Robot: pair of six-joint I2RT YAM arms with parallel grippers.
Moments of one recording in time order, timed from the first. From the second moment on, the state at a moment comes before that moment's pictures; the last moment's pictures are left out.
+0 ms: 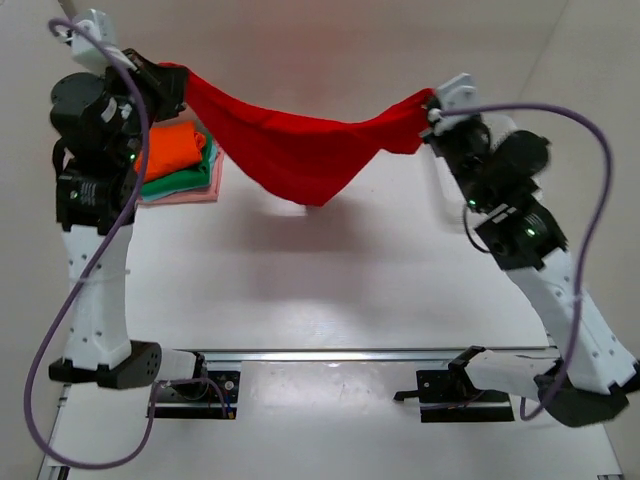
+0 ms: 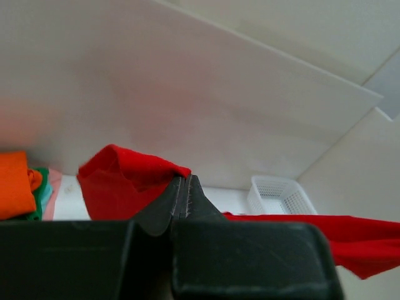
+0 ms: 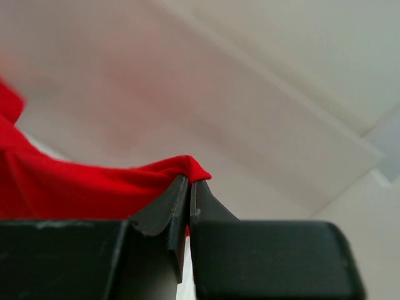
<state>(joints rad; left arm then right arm) -0.12 1.39 2.07 -0.57 0.05 -0.44 0.59 1.19 1.60 -0.19 0.22 -0.58</state>
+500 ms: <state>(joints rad) -0.20 1.13 2.06 -0.55 -0.02 -0.39 0.35 0.95 1.64 -0.14 -0.09 -0.47</state>
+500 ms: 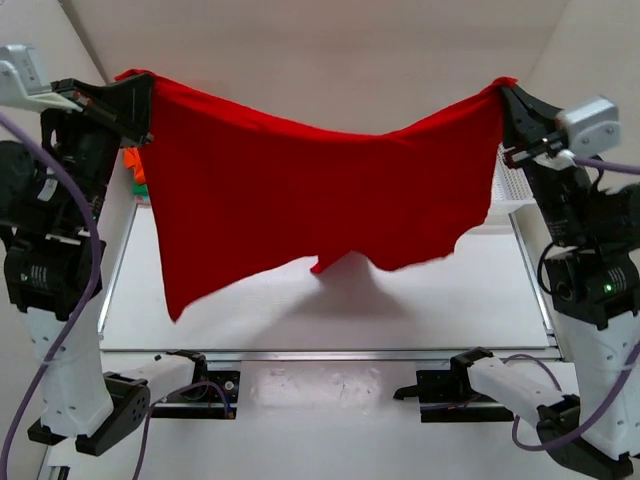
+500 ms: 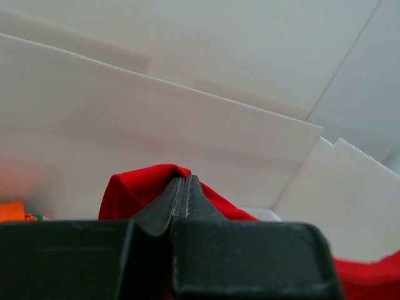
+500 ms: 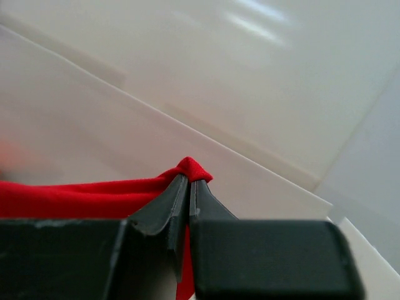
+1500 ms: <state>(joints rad) 0.03 1.74 2.20 -0.40 0.13 -0.33 0.19 1.60 2.04 -0.10 -0.24 -0.55</state>
